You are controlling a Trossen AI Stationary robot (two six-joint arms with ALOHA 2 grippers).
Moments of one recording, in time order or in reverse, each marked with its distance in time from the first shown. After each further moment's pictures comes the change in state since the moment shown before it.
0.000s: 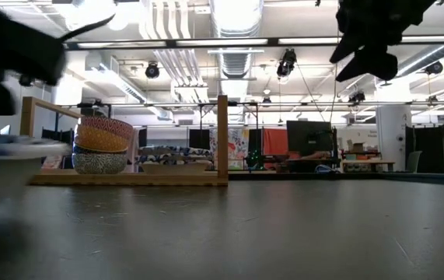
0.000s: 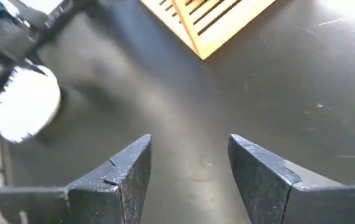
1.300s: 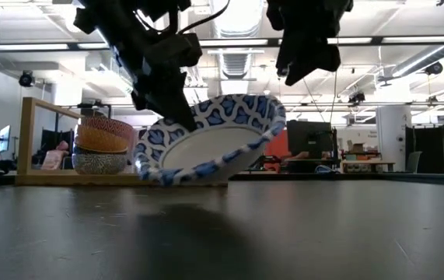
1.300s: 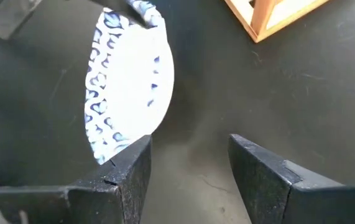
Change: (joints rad) left arm 0.527 0.060 0.098 0.418 -0.204 0.739; right arm 0.071 0.576 0.469 -0.163 -0.059 -0.065
